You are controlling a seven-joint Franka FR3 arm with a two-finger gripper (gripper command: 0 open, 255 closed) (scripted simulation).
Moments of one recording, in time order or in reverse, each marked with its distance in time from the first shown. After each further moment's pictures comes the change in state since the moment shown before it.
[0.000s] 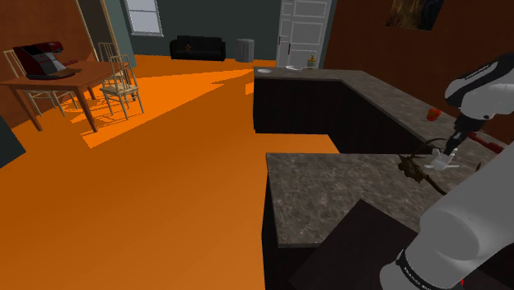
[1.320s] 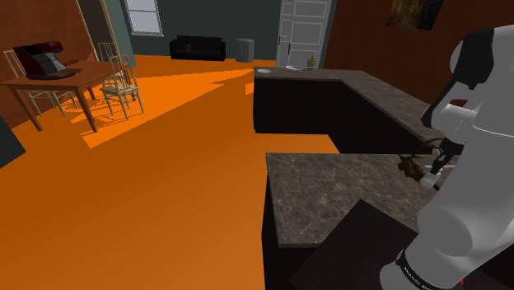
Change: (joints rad) arm -0.078 0.344 0.074 -0.082 0.467 0.248 -0.331
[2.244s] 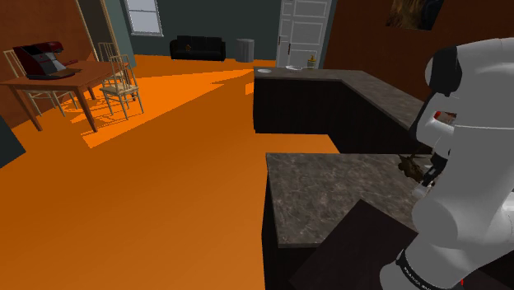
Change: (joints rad) arm -0.183 0.187 0.228 0.010 0.282 0.122 -0.194
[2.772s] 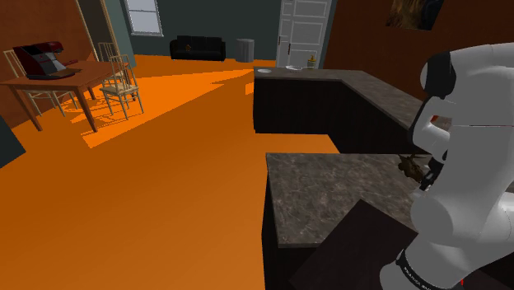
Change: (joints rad) arm -0.063 0.058 0.076 0.016 0.080 0.037 -0.060
